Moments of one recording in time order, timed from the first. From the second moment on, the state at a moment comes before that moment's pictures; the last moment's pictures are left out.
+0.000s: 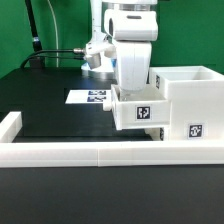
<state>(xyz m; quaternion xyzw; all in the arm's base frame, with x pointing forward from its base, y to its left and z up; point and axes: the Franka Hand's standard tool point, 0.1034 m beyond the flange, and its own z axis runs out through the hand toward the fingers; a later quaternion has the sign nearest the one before) 0.538 -0.006 0.057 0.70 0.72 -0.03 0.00</state>
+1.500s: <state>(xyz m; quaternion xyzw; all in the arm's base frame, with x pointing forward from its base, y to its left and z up) 0.541 -0.009 0.056 0.67 0.74 -0.03 0.02</state>
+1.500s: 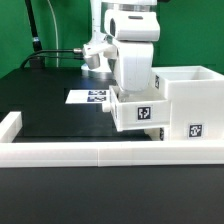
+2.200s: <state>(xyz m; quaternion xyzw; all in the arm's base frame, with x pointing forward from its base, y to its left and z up) 0.543 -0.012 0.056 0.67 0.74 -0.03 0.02</state>
